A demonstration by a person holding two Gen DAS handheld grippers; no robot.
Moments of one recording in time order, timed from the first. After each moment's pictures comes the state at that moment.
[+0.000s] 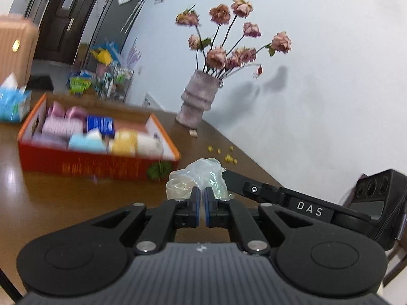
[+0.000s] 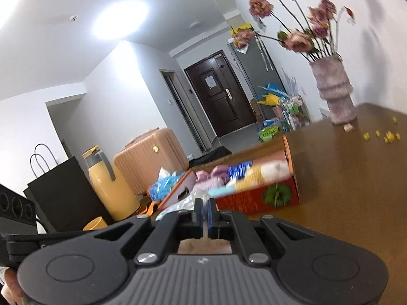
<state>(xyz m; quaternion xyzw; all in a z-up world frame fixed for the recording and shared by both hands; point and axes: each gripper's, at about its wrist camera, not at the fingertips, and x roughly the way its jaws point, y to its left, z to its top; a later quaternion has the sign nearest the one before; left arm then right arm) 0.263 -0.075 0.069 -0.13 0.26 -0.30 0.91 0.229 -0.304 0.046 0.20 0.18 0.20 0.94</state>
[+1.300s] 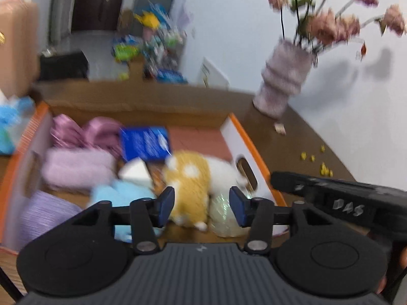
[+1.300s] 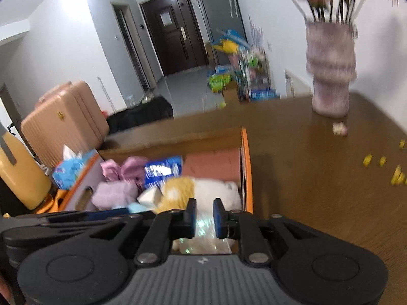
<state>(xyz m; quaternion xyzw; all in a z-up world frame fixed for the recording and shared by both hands) 0.491 -0.094 0.039 -0.08 0.37 -0.18 0.91 0.472 -0.296 0.047 0.11 0.35 0.10 0.93</state>
